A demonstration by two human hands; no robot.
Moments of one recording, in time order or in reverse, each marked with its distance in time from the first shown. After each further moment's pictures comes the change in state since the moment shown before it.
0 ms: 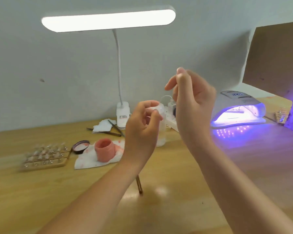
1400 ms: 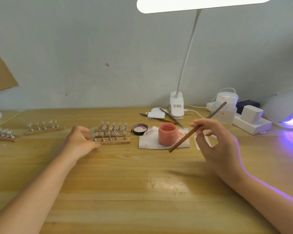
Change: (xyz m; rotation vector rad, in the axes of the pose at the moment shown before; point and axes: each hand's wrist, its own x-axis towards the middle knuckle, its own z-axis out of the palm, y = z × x) left_hand -0.013 -0.109 -0.280 0.633 0.235 -0.688; right_hand -0.105 0.065 0.035 -0.419 -0.439 -0.194
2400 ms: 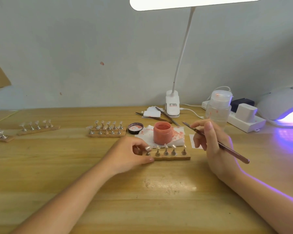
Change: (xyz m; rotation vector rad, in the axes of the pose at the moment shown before) left_hand -0.067 0.050 0.062 0.098 -0.513 0.516; right_hand -0.004 0.004 -0.002 0.310 -0.052 0.281
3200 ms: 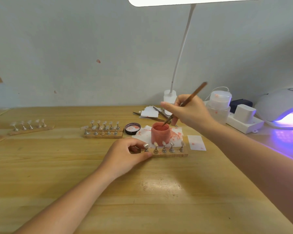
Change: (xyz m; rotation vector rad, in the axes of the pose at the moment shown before) left_hand 0.006 -0.010 0.015 -0.149 0.202 -0.026; right_hand 0.088 -0.010 0.030 -0.169 -0.177 0.208
